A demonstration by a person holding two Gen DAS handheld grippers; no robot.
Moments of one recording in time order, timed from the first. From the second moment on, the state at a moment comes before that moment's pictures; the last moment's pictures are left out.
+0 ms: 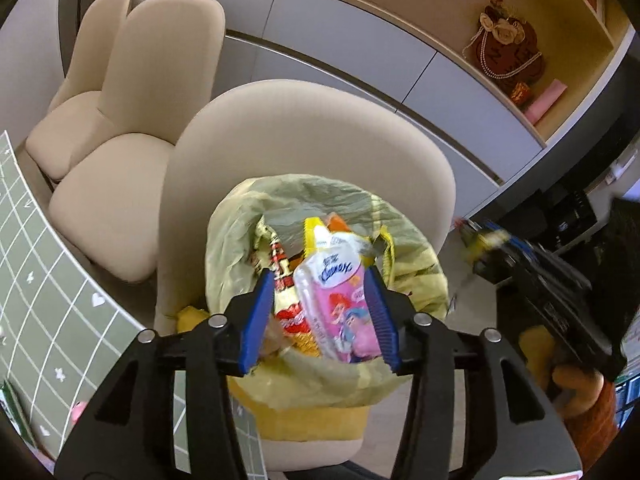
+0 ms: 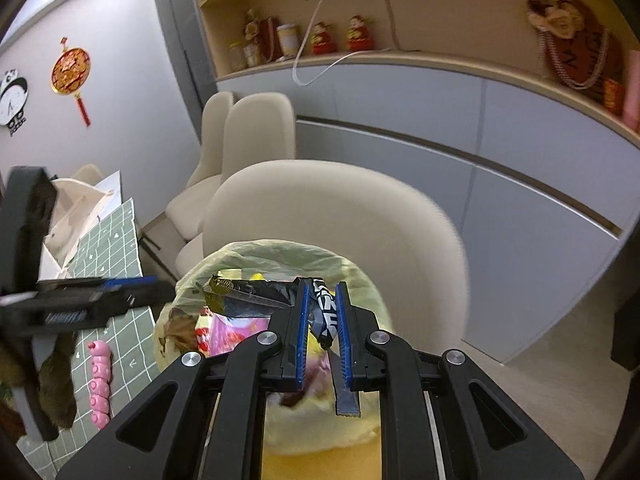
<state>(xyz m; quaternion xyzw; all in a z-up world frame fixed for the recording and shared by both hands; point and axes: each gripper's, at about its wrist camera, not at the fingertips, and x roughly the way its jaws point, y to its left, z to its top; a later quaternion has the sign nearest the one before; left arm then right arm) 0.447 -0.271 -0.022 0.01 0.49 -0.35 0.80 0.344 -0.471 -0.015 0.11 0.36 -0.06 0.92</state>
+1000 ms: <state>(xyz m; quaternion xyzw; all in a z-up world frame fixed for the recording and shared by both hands) 0.410 -0.163 -0.012 -0.04 0.49 -0.31 0.81 0.357 -0.433 -0.041 0.08 0.43 -0.08 0.89</state>
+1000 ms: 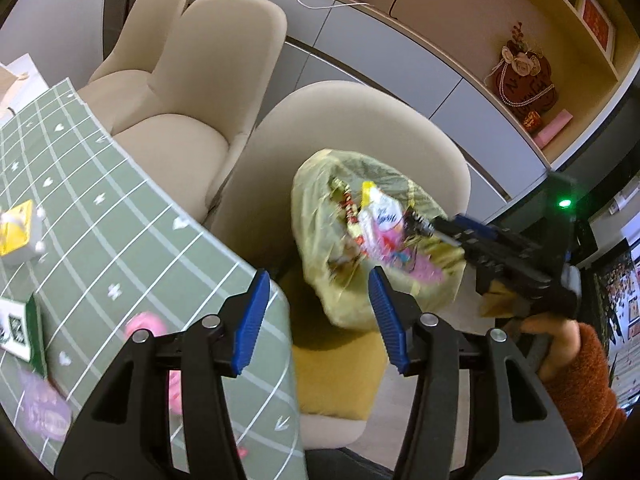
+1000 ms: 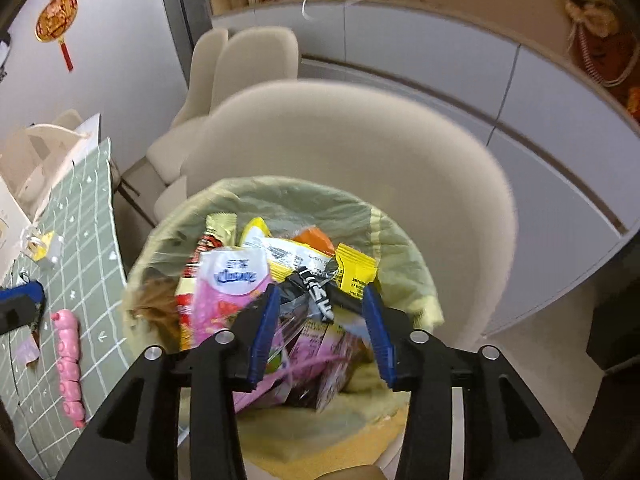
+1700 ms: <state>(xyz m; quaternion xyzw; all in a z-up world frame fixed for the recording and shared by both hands) 0.380 0.025 -0.036 0.03 0.47 -0.32 0.82 0.253 -0.257 -0.053 0.12 0.42 -0.11 0.89</state>
